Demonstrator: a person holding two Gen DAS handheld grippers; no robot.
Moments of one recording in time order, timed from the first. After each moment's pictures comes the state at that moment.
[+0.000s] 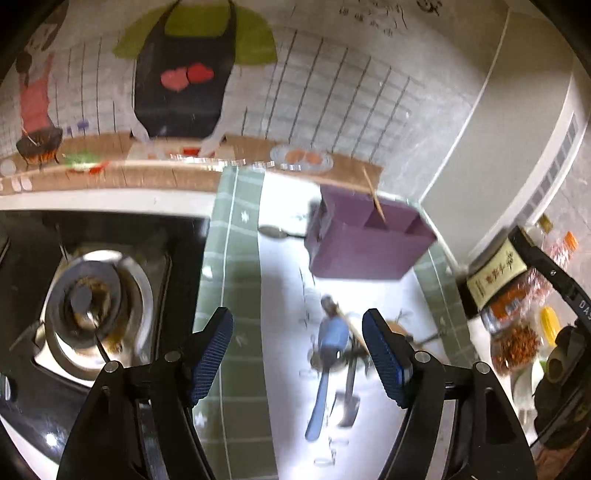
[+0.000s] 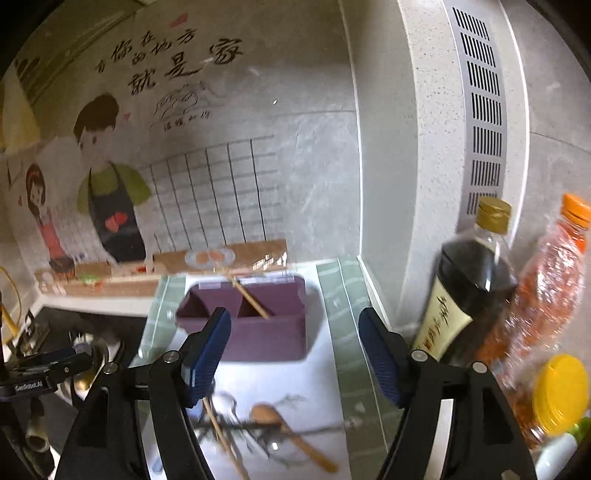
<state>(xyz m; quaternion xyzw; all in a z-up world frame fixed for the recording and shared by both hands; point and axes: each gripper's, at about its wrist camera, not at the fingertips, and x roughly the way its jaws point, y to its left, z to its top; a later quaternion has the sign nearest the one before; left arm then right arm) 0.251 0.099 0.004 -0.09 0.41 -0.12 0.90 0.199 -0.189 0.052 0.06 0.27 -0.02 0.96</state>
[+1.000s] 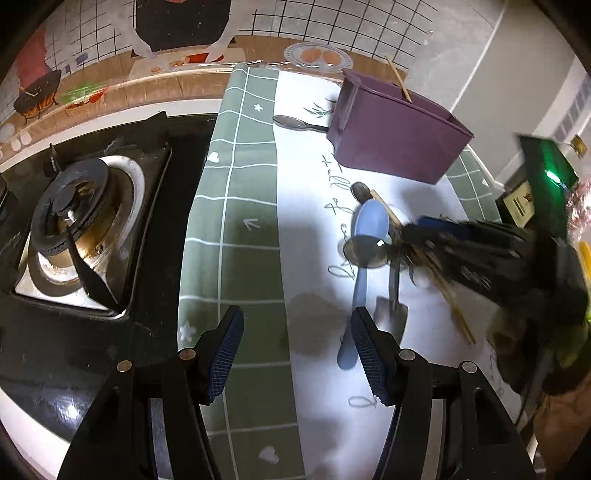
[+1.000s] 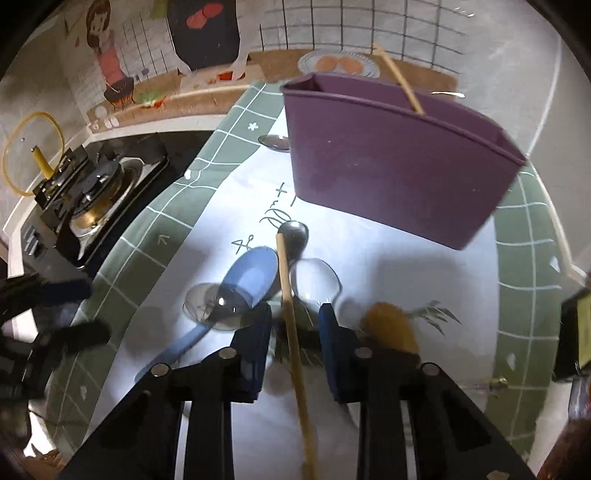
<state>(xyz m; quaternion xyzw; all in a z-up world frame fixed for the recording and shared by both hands) 0.220 0.080 -0.080 -0.06 0.51 -0.10 0.85 0.280 -0.074 -0.107 -0.05 0.48 0.17 0.86</state>
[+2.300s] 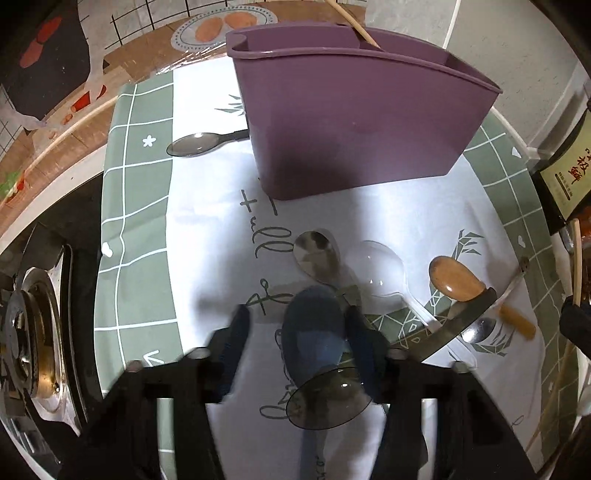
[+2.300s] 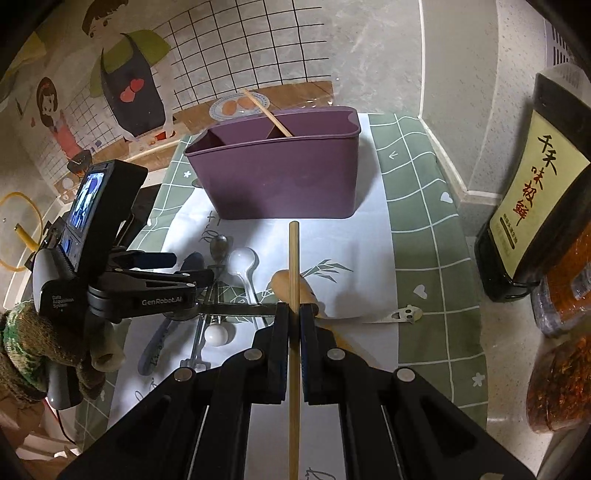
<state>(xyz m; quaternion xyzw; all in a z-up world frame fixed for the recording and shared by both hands) 0.346 -0.022 -0.113 0.07 0.55 -0.11 0.82 0.226 -0.174 -0.061 0.06 0.46 0.09 0.88</state>
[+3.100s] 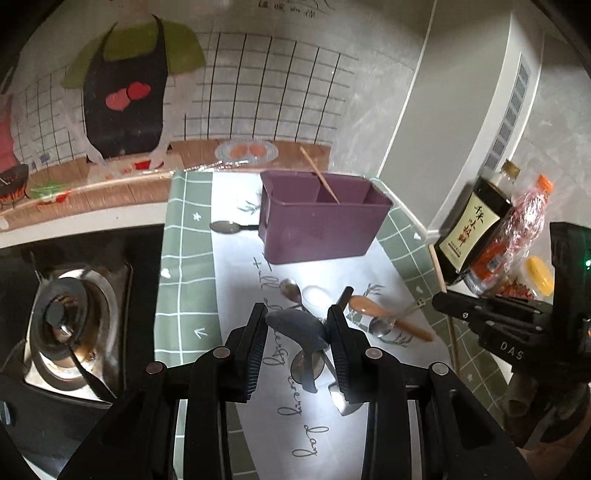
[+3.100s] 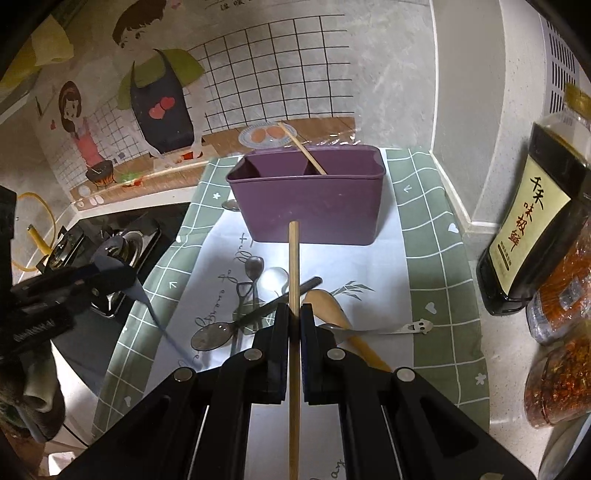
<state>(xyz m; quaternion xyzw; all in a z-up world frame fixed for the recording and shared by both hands) 0.224 0.050 0.005 -0.04 0.39 -0.18 0.90 0.199 -0.149 -0.023 0.06 0.41 0.10 0.90</state>
